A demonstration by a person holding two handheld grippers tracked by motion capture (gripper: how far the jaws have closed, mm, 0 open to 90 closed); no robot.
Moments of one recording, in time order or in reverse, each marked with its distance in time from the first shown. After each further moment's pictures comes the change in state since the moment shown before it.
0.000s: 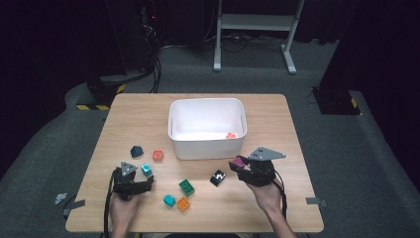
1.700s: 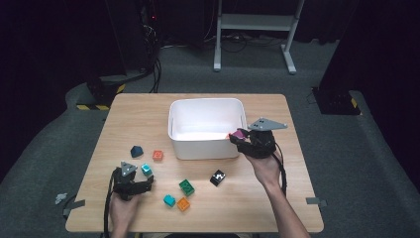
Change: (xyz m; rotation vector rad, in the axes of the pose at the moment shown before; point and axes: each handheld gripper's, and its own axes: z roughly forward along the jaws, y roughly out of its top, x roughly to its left) left arm 0.000 0.000 0.000 0.000 0.000 0.000; right arm -0.021 0.072 0.001 -0.054 -0.060 -0.012
